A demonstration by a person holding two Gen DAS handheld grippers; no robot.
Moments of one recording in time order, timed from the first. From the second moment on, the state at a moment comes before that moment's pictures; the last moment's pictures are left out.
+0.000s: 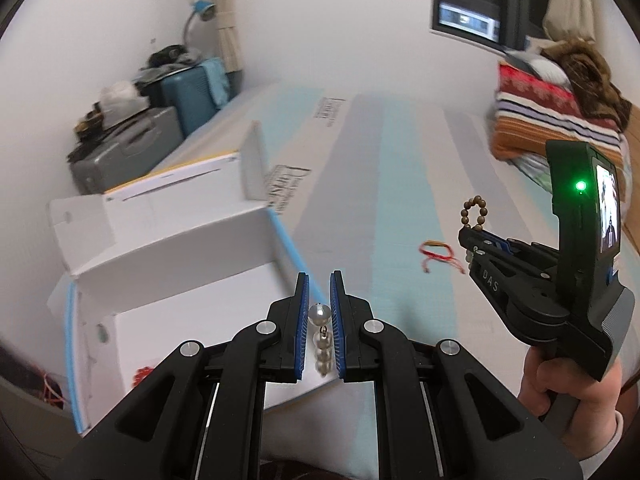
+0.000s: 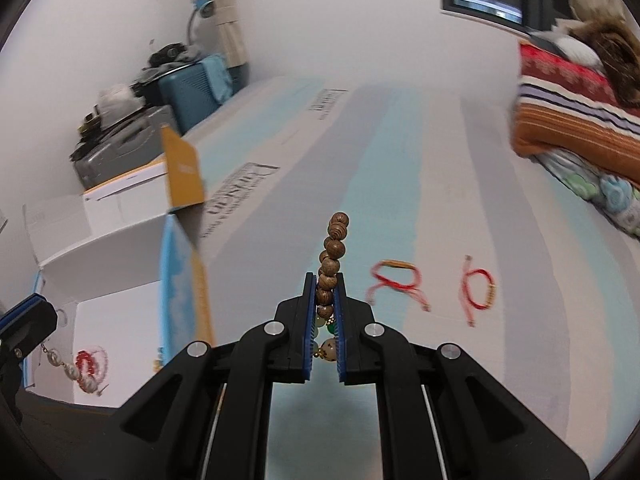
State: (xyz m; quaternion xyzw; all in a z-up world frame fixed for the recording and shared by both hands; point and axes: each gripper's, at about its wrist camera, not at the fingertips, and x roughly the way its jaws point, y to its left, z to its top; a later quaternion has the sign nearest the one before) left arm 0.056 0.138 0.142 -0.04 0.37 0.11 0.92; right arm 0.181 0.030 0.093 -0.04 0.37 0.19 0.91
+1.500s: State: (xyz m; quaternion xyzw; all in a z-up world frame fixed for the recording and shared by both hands) left arm 0.027 0.347 0.002 -0.17 0.52 0.24 0.80; right arm 0.130 0.260 -0.012 -0.20 0.51 0.31 0.78
